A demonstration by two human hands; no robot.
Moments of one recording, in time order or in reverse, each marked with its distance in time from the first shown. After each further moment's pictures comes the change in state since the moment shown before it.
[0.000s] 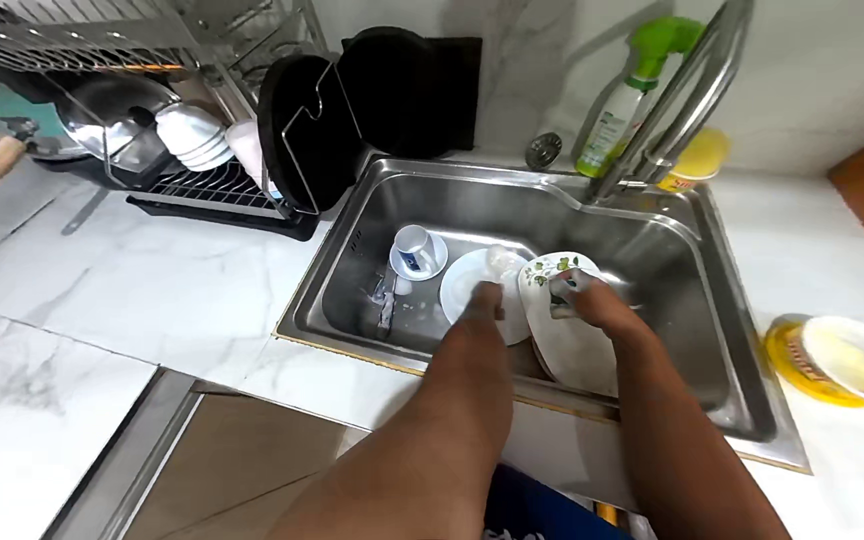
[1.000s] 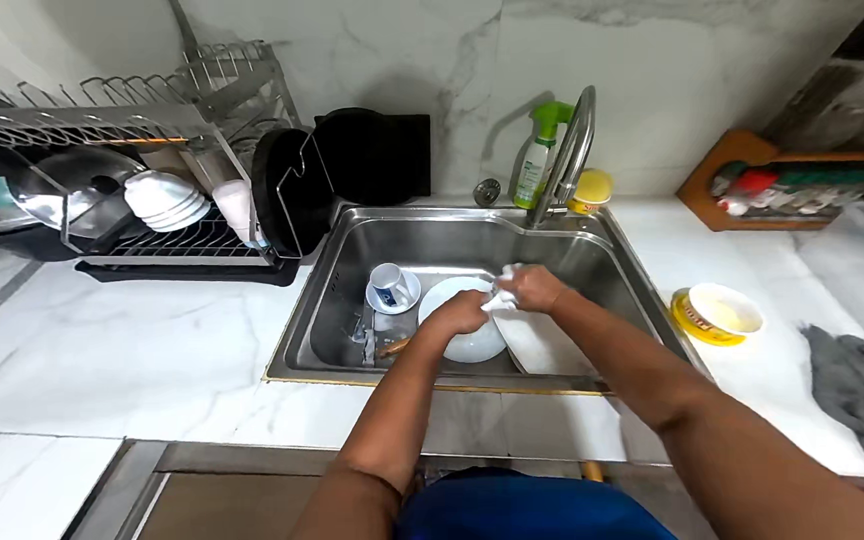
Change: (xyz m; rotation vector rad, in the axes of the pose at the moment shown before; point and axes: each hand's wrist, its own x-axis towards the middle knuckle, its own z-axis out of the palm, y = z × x) left_hand -0.055 0.102 -0.061 0.726 -0.416 0.317; right_hand 0.006 -0.033 -0.001 -0.820 0.086 -0.637
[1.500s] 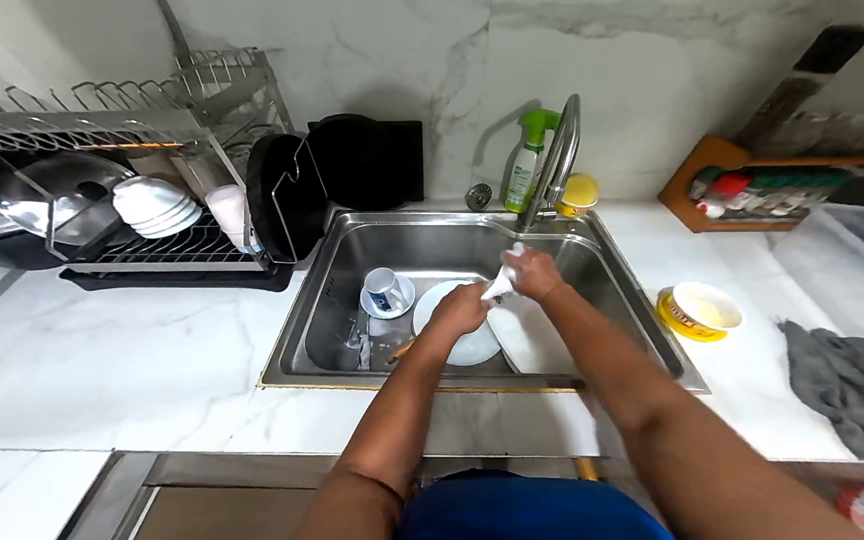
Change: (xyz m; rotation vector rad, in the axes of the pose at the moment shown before) left_hand 0.002 0.010 0.009 -0.009 0.191 -0.016; right_hand -0.004 -0.011 -0.019 0.138 0.261 0.342
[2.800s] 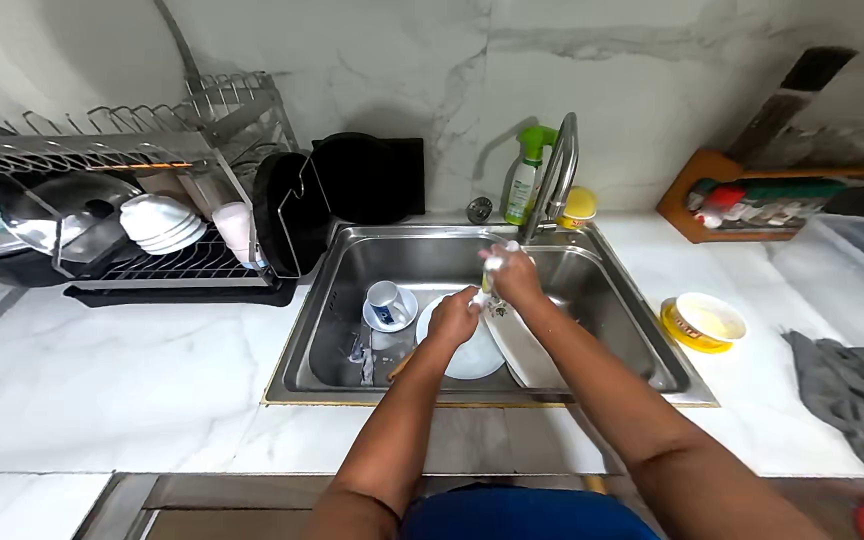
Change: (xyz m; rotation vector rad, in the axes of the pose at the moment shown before) left_hand 0.003 -0.023 -0.001 -0.124 0.194 -0.024; right_hand 0.022 -0.069 -0.024 0.275 0.058 0.325
